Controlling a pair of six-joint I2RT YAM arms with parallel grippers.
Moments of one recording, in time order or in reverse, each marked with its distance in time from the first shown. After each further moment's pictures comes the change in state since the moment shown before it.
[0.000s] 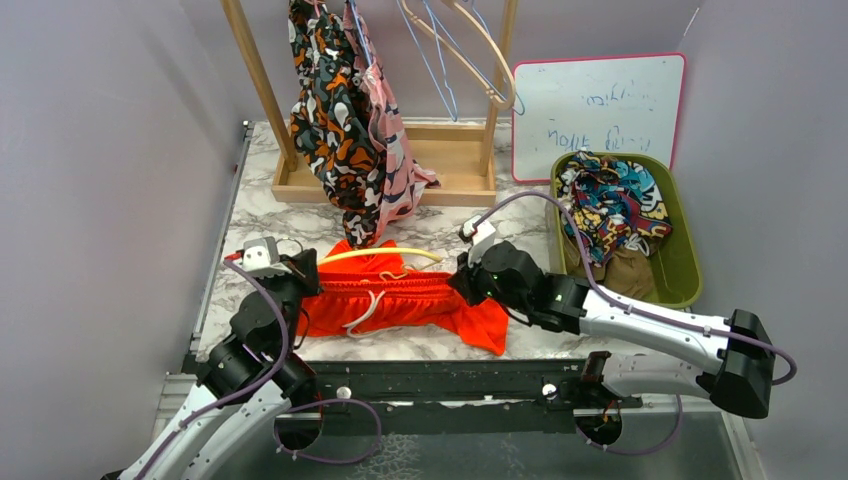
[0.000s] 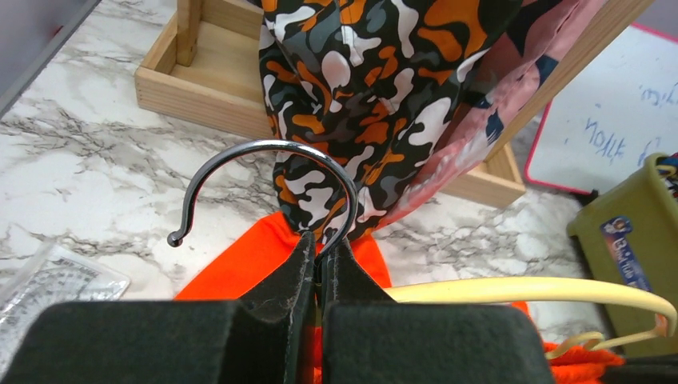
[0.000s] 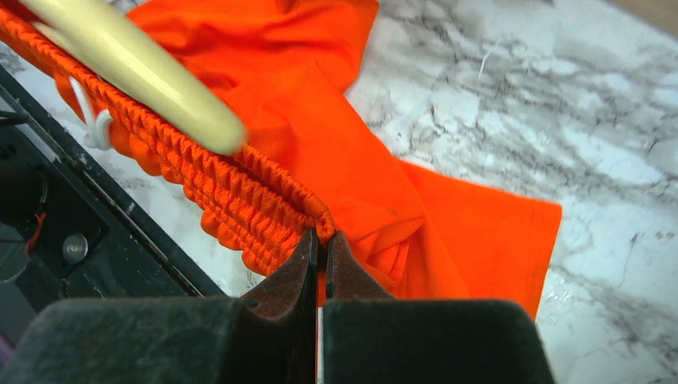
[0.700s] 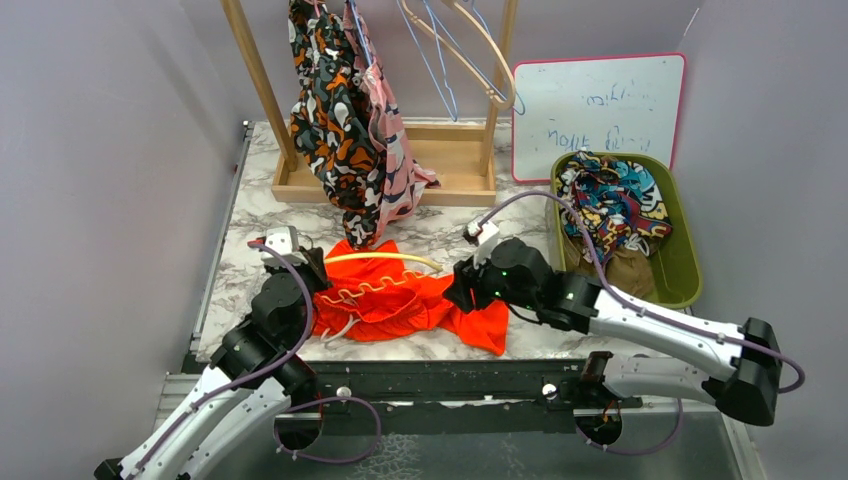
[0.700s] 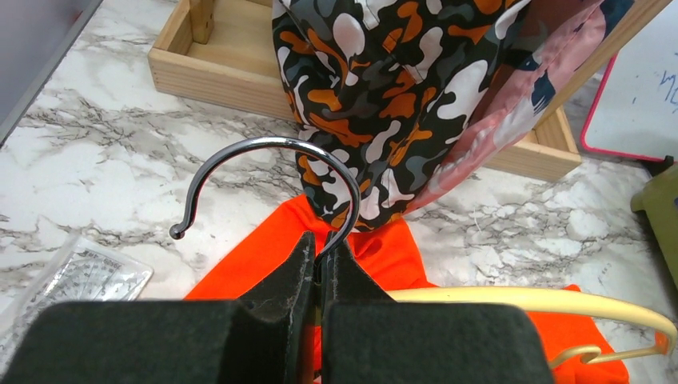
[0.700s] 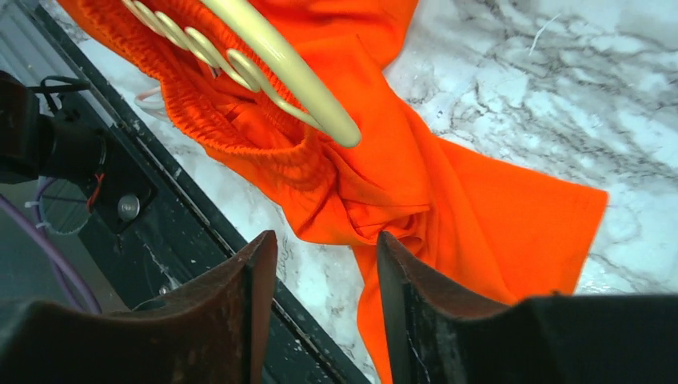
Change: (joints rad) left arm 0.009 0.130 0.001 0.031 -0.005 0.015; right arm -0.018 -0.012 -0.002 -0.057 -0.147 0.058
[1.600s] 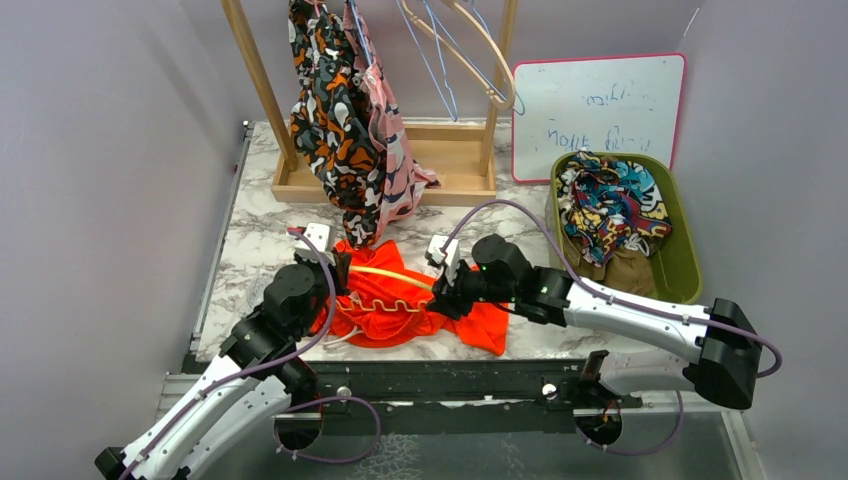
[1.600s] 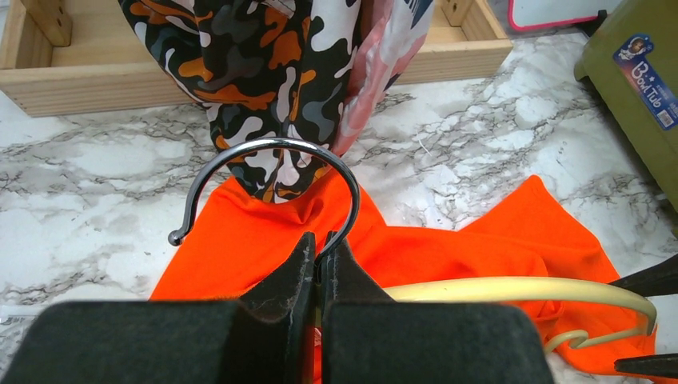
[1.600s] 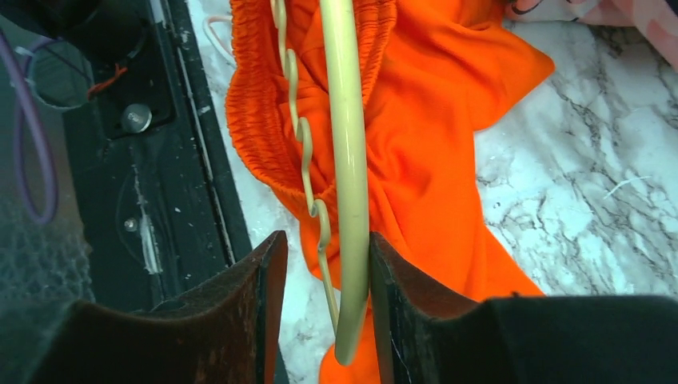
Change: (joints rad) left arm 0.000 0.109 0.003 0.040 0.307 0.148; right arm -0.005 0.111 0.011 0.139 -0.314 -0.417
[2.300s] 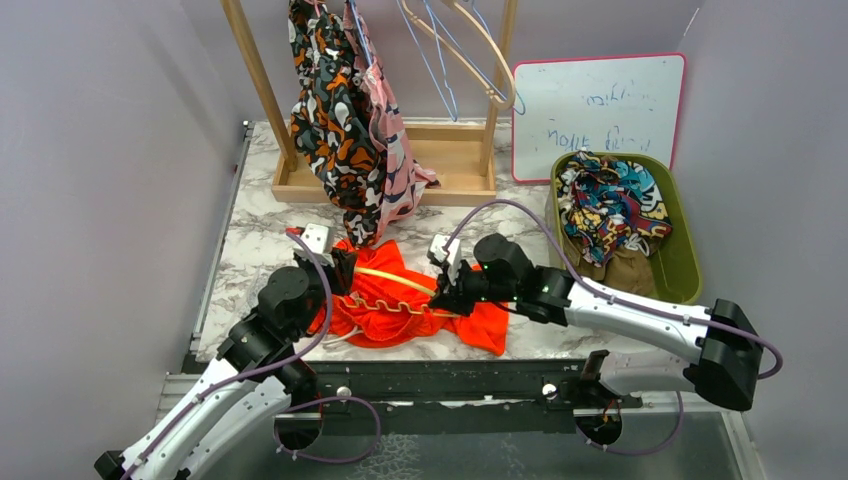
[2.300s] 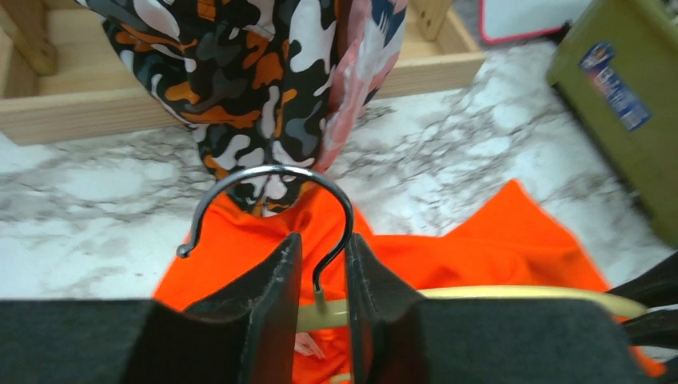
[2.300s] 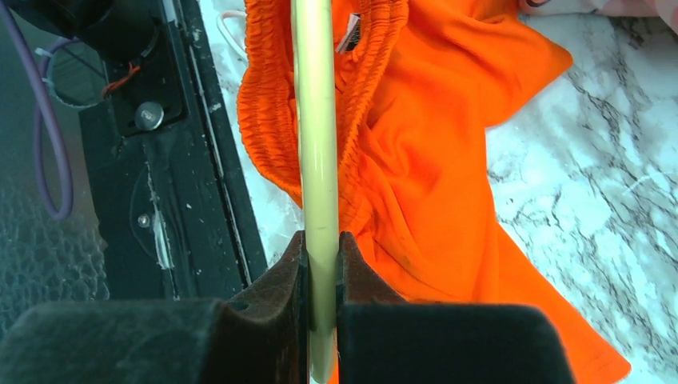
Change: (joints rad) left arm 0.000 -0.028 0.000 0.010 0.046 0.026; right arm -0.011 0.006 -0.005 0.007 -0.057 0.021
